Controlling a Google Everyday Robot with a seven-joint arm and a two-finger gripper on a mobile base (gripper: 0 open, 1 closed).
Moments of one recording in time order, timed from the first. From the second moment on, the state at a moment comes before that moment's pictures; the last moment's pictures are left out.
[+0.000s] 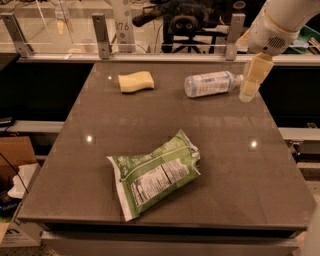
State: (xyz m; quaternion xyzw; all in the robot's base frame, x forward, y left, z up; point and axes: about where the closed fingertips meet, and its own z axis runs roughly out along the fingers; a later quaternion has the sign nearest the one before) arm 0.628 -0.206 0.937 -0.65 0.74 0.01 0.19
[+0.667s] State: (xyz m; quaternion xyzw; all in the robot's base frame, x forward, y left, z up) arm 0.692 -0.203 0.891 -0.67 0.72 0.03 0.18
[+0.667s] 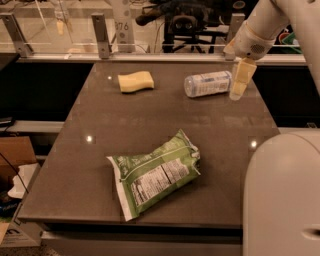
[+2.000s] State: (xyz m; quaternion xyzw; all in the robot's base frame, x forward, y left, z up) arm 0.733 -0.185 0.828 -0.70 0.71 0.02 0.11
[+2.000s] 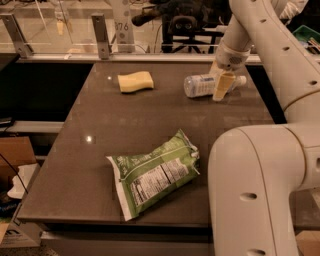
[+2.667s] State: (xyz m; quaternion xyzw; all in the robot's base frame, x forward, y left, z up) arm 0.729 -0.187 0.840 -0.69 0.71 0.01 0.12
